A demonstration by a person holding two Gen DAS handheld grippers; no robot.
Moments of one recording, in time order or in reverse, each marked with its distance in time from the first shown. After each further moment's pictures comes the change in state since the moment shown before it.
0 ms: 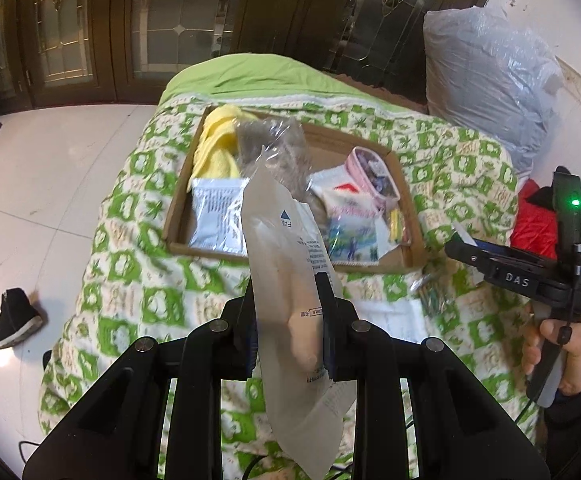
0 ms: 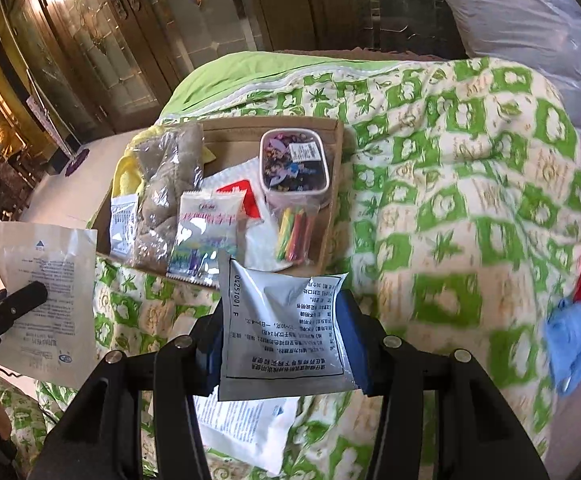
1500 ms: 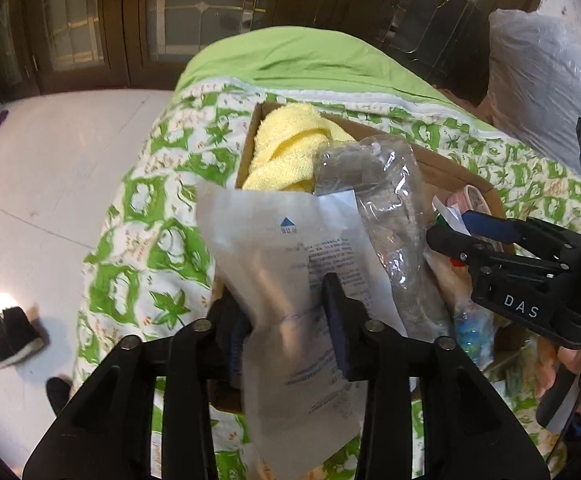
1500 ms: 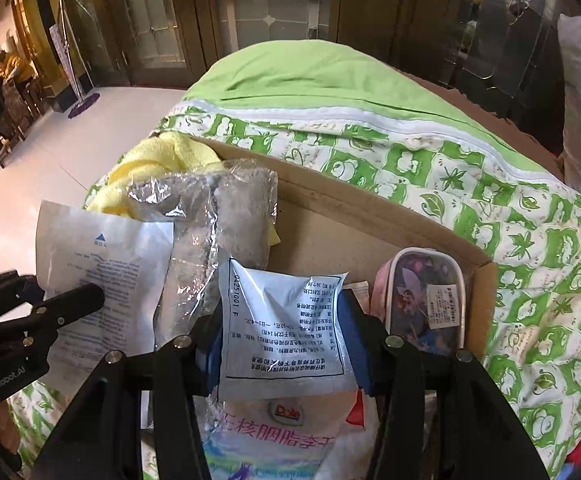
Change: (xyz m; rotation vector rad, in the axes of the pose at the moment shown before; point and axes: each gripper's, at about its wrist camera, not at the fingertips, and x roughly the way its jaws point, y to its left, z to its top) left arm 0.112 0.065 0.067 -0.039 0.036 0.093; right arm 0.122 0.101 0.101 -0.262 0.024 -0.045
